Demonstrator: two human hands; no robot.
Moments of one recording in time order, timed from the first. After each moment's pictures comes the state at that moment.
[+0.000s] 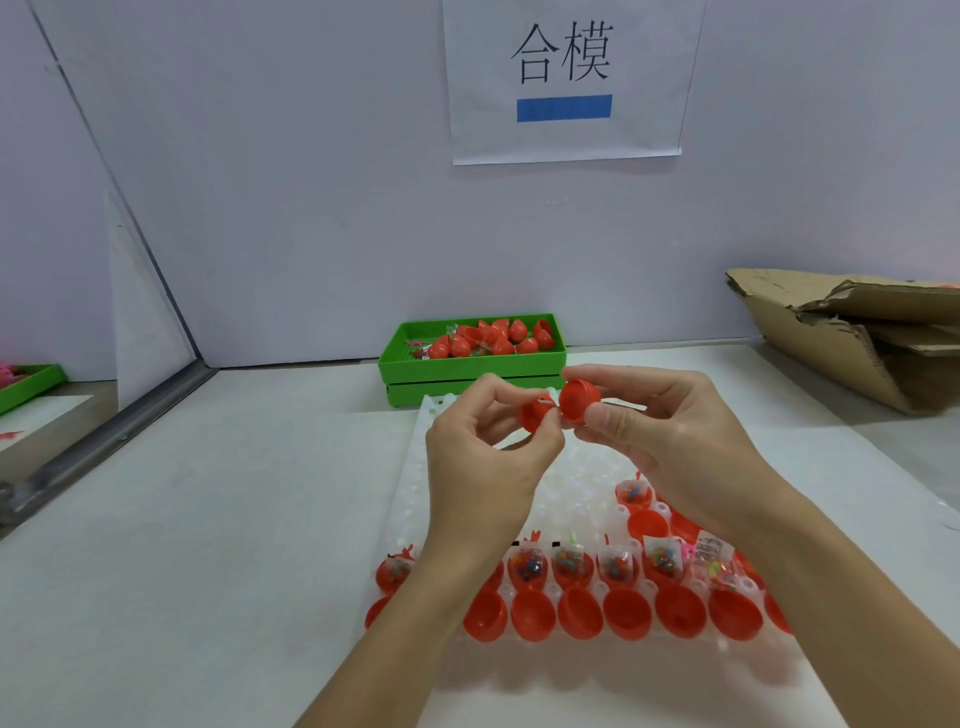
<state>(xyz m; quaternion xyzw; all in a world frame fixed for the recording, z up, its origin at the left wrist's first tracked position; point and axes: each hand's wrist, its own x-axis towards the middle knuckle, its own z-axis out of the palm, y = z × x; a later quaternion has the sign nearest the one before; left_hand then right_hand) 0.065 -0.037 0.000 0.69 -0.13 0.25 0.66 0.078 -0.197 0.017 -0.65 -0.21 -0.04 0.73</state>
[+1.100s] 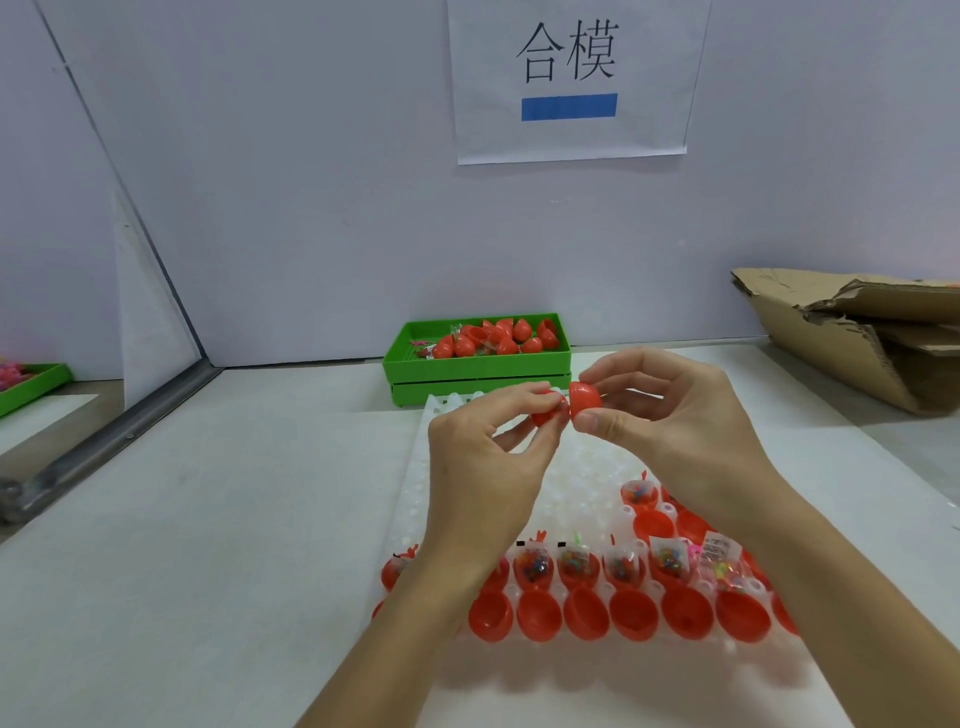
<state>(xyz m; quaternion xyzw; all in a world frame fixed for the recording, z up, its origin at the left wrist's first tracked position) 0.067 -0.032 -0.001 0.74 -0.17 0.32 0.56 0.074 -0.192 0.022 -0.73 -0.21 -0.16 0.63</state>
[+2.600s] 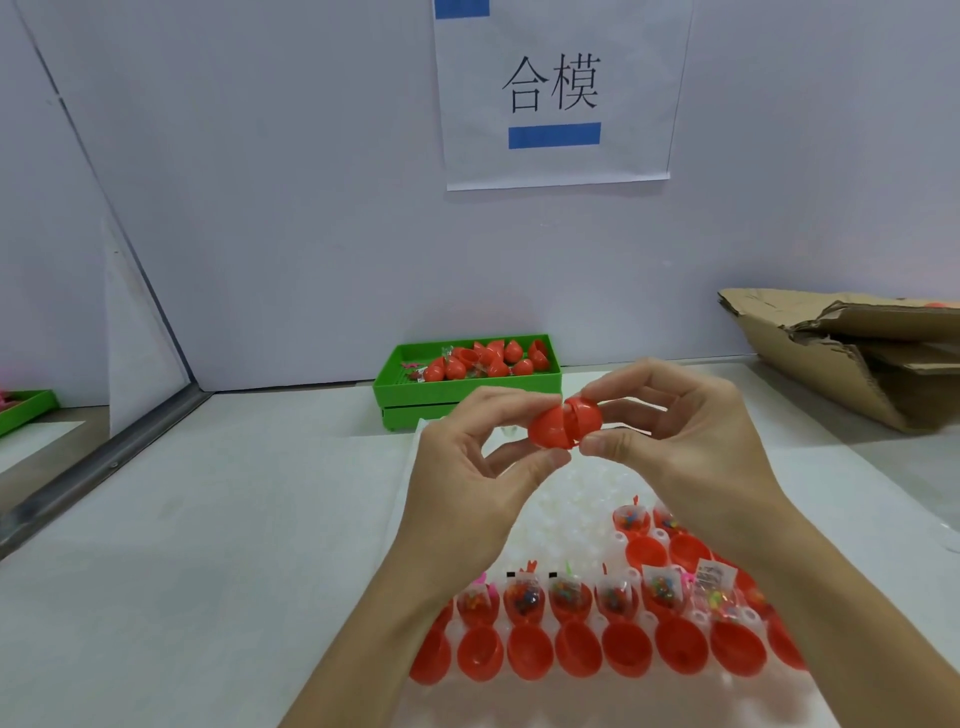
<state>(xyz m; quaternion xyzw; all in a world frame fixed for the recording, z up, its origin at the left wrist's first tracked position) 0.062 -0.021 0.019 0.70 -0.26 0.18 0.64 0.066 -0.197 0.032 -0.70 -0.23 -0.18 0.65</state>
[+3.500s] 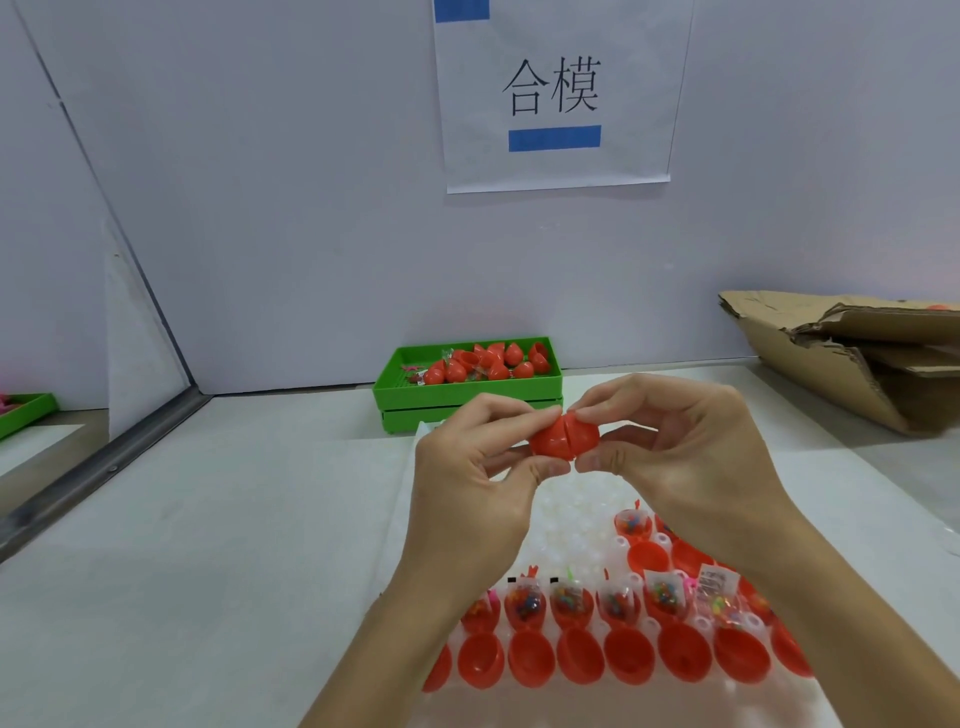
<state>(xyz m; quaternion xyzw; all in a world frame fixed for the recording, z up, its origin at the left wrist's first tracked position) 0.061 -0.027 0.017 0.75 -0.24 0.28 0.54 0.073 -0.200 0.025 -0.71 -0.28 -0.21 0.62</state>
